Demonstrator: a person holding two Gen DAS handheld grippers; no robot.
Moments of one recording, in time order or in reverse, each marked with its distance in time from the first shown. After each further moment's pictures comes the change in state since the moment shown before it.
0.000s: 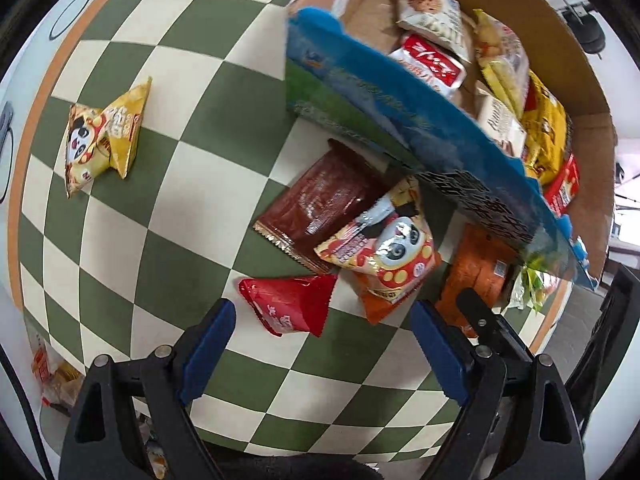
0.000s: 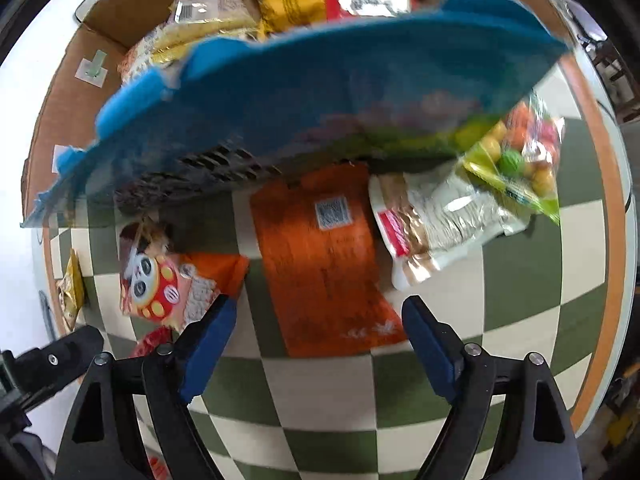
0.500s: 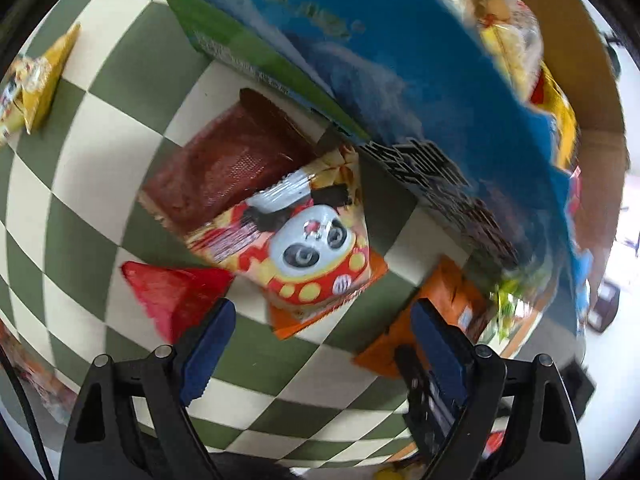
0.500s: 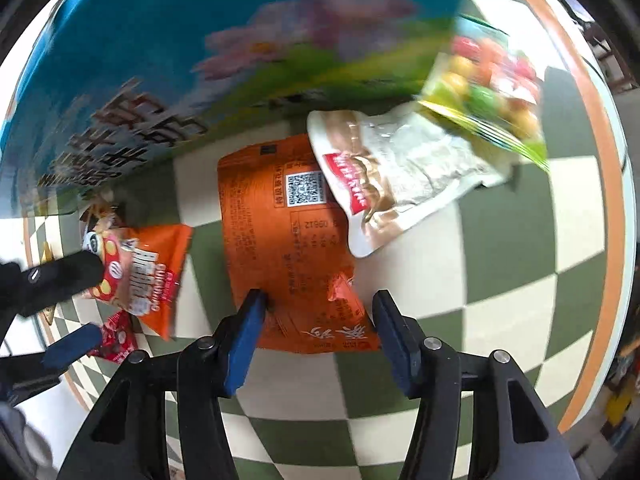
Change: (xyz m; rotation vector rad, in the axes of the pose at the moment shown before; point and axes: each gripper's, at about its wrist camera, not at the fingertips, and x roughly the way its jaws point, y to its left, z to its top) left arm 0.060 -0.049 0.009 -0.147 0.093 -0.123; right arm 0.017 -0.040 -0.012 0.064 0.083 -0.048
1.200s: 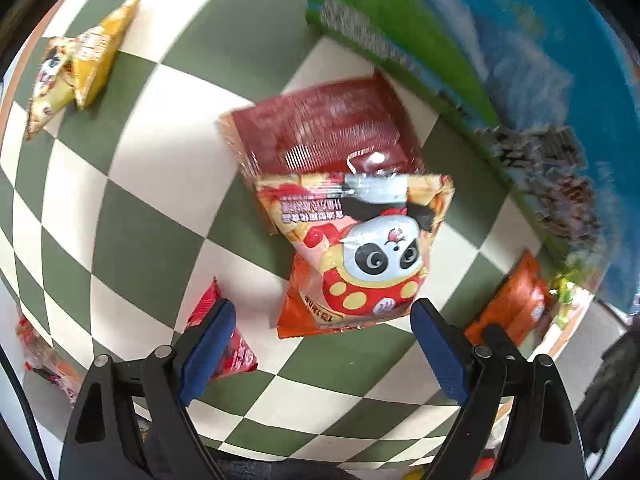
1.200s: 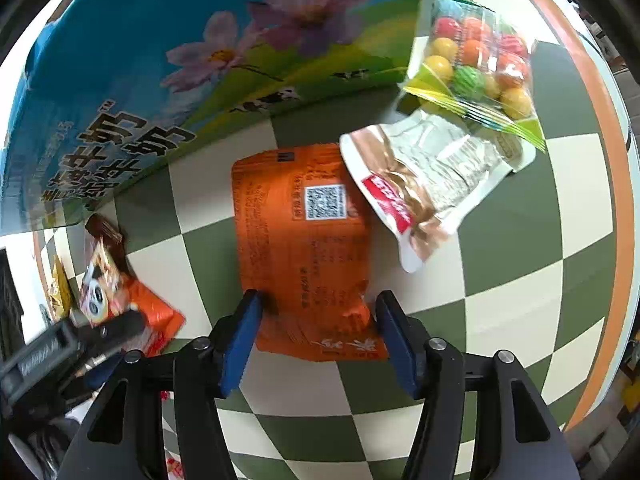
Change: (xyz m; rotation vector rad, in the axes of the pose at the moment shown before) left arm 0.001 0.053 -0.010 0.041 -0.023 0.124; right arm 0.006 -0.013 0.009 0.052 0.018 0.058
